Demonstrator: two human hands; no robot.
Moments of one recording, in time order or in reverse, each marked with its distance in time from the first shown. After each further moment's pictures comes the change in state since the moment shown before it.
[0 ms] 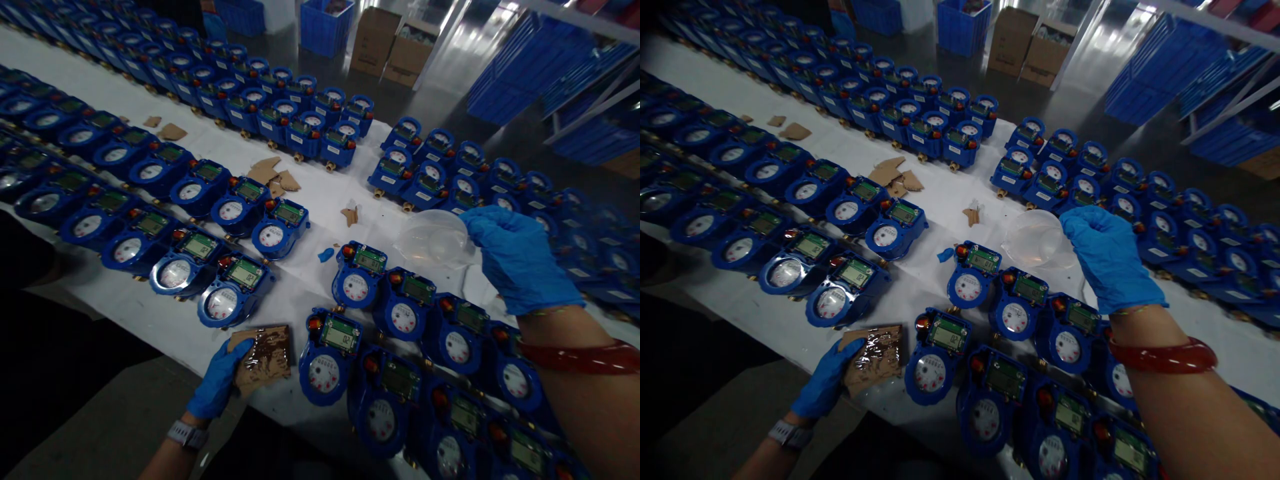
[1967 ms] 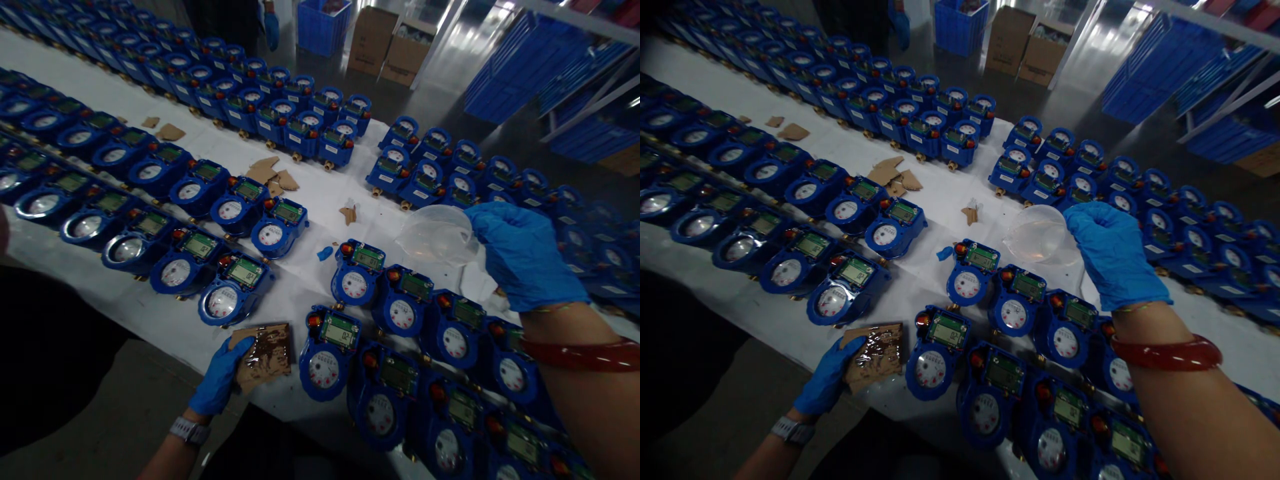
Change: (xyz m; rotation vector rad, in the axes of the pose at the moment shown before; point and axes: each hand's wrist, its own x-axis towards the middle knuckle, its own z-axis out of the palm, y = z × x) left_hand 0.007 -0.007 -0.006 -0.009 -0.028 -0.014; right_hand -0.007 -0.020 -0.006 -0.023 0.018 -0.028
